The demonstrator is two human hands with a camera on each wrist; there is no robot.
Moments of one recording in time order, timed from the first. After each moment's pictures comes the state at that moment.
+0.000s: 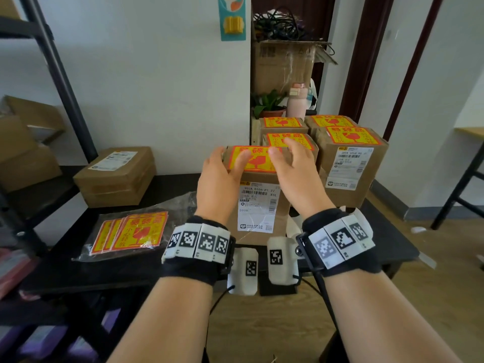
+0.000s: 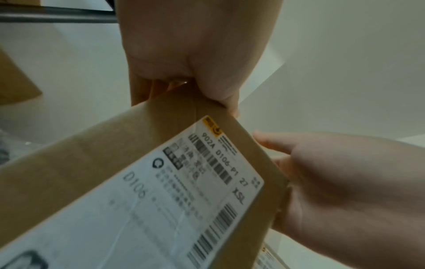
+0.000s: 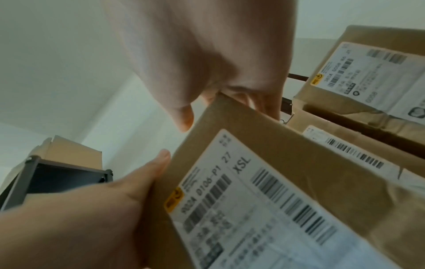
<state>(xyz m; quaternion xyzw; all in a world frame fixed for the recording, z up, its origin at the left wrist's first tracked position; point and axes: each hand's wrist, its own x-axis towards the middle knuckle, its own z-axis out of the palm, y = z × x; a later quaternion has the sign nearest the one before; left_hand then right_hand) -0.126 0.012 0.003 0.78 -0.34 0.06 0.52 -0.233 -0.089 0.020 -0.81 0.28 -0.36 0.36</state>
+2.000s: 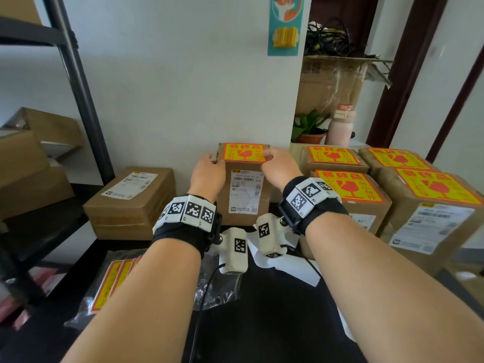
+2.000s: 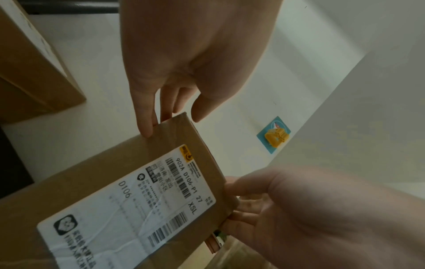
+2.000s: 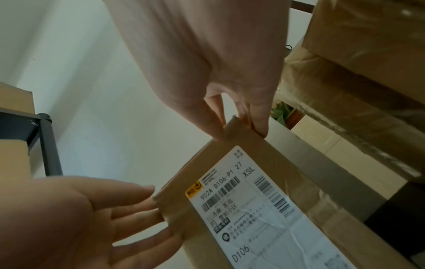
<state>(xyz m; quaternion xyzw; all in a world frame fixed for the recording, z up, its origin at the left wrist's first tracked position) 0.055 -0.027 0.036 0.80 -0.19 -0.05 0.57 -0.020 -0.153 0.048 -0.86 0.28 -0.24 0.36</state>
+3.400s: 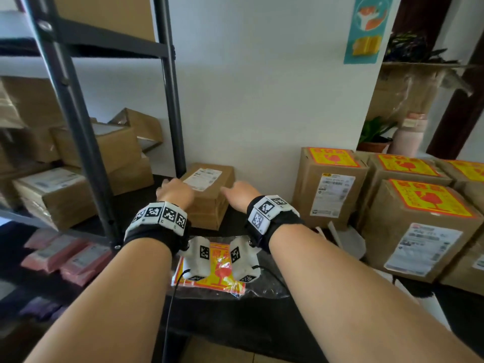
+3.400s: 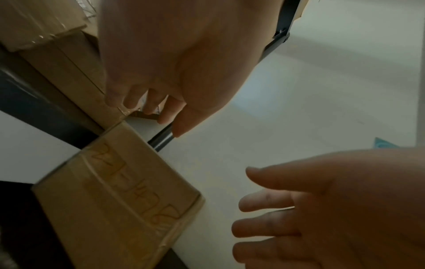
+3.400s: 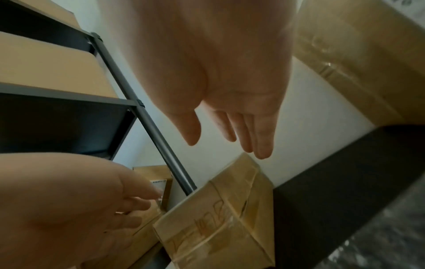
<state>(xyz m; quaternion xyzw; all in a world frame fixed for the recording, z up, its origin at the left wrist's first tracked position) 0.149 0.154 0.006 0.97 -0.01 -0.02 0.26 0.069 0.025 0.014 -0.92 0.16 -0.02 0.36</state>
